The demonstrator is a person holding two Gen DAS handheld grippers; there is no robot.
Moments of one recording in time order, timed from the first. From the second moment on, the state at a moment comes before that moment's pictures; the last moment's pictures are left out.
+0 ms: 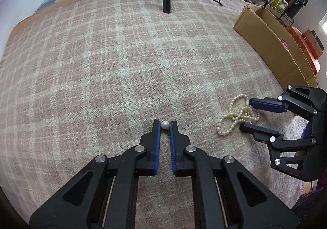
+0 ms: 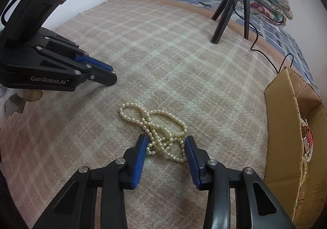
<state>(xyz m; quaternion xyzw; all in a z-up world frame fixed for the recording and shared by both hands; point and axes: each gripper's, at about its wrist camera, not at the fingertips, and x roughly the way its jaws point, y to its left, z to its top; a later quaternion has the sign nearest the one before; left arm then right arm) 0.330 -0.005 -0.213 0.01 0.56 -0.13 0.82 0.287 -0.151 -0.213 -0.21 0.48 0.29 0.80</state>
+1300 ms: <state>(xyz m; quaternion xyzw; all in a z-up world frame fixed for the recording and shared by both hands) 0.308 0.026 -0.129 -0.06 0.49 -0.12 0.86 0.249 -0.164 -0.110 -0.14 0.40 0.27 0.87</state>
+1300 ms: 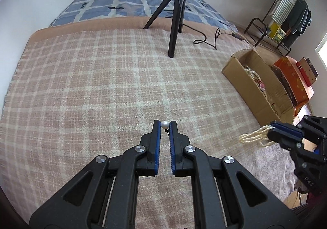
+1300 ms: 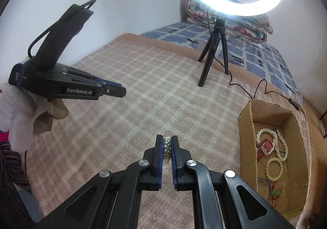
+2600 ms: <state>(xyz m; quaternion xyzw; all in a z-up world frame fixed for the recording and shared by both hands) 0.350 -0.137 -0.078 -0.04 0.43 -0.22 0.87 0.234 -0.360 -0.066 -0.04 0.36 0.11 0.92</state>
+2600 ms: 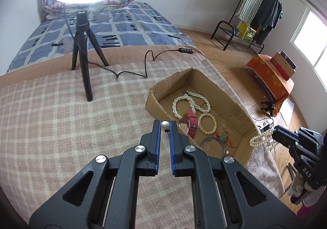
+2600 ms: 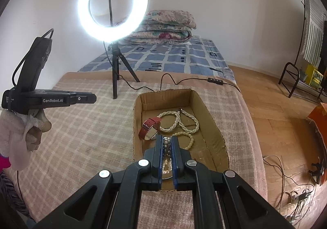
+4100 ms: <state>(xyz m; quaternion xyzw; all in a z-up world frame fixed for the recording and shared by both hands) 0.411 -0.228 -0.112 0.01 0.45 -0.20 0.87 0.252 -0.362 -0.105 -0.04 0.39 0.11 0.91</state>
